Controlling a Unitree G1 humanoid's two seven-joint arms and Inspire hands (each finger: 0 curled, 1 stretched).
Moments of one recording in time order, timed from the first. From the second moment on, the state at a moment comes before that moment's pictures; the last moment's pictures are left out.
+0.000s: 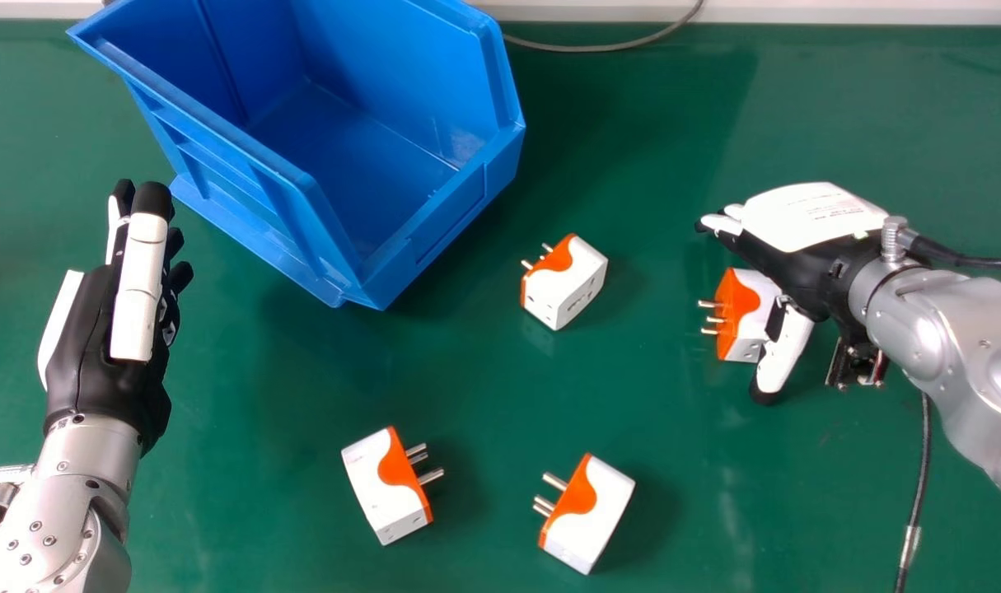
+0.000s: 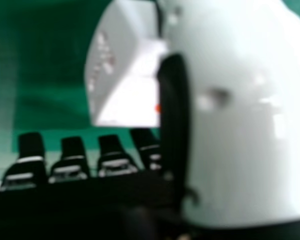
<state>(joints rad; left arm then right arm) -0.01 0.25 0.32 0.07 -0.20 0.06 -0.18 -0.61 -0.60 0.45 0.56 -0.87 -0.04 0.31</state>
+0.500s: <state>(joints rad) -0.01 0.25 0.32 0.06 -0.20 0.06 -0.19 -0.61 -0.60 0.45 0.56 -0.87 -0.04 0.30</state>
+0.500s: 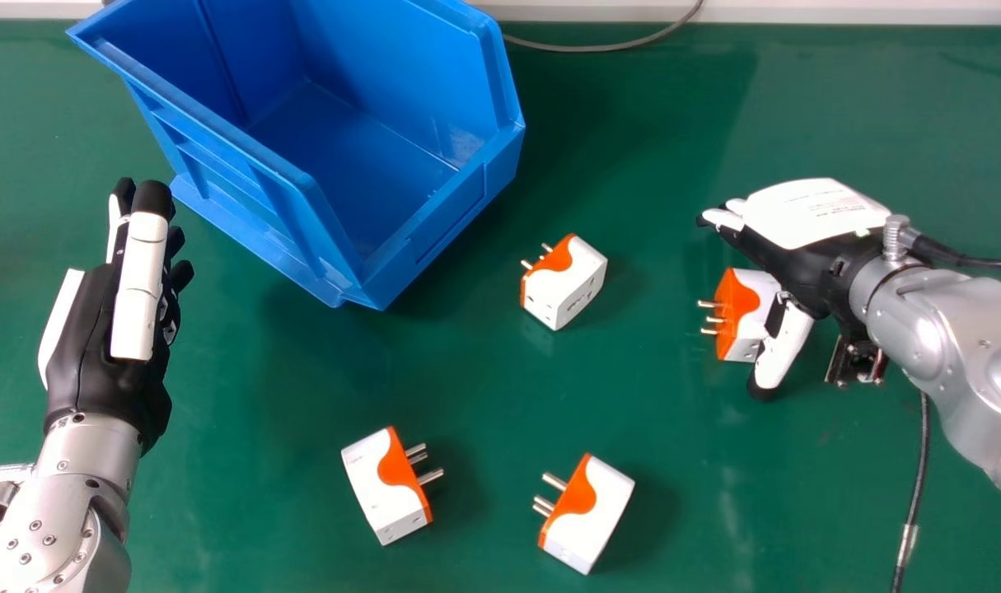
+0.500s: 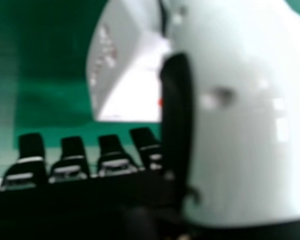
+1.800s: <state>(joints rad) -0.01 0.25 0.32 0.06 -0.21 0.07 -0.19 -0.62 -0.57 0.46 0.62 -0.83 0.00 0.24</state>
